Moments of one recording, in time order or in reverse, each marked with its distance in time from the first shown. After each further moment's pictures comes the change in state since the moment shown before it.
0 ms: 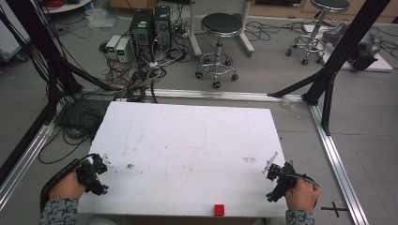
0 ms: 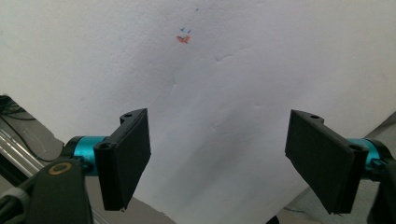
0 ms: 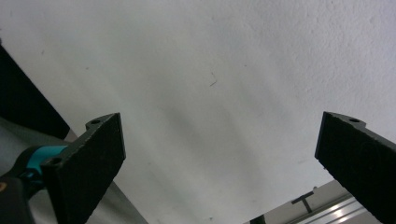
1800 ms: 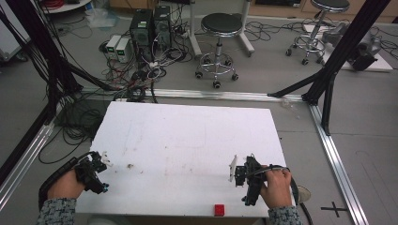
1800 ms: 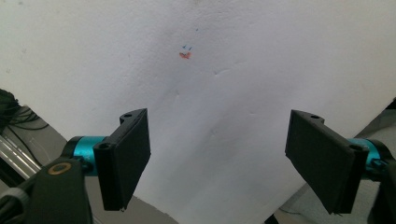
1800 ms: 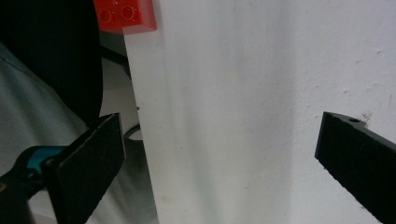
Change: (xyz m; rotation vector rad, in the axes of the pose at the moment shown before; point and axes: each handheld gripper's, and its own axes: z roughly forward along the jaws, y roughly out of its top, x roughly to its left) left arm -0.001 0.003 -0.014 -0.042 0.009 0.015; right arm 0.078 0.096 -0.049 0.018 0.024 -0.466
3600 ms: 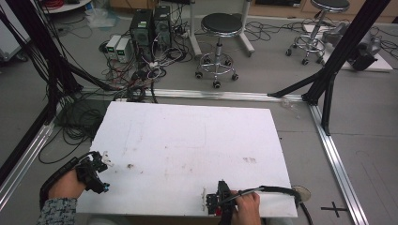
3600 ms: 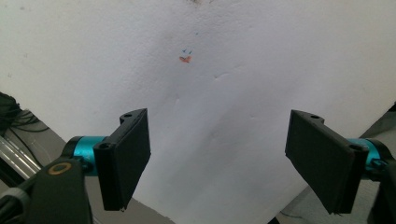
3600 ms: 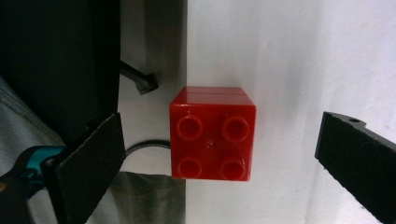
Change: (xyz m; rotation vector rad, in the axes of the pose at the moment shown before) left arm -0.002 0.002 0.002 -0.021 0.002 -0.011; right arm 0.060 0.064 0.083 0.015 0.013 -0.138
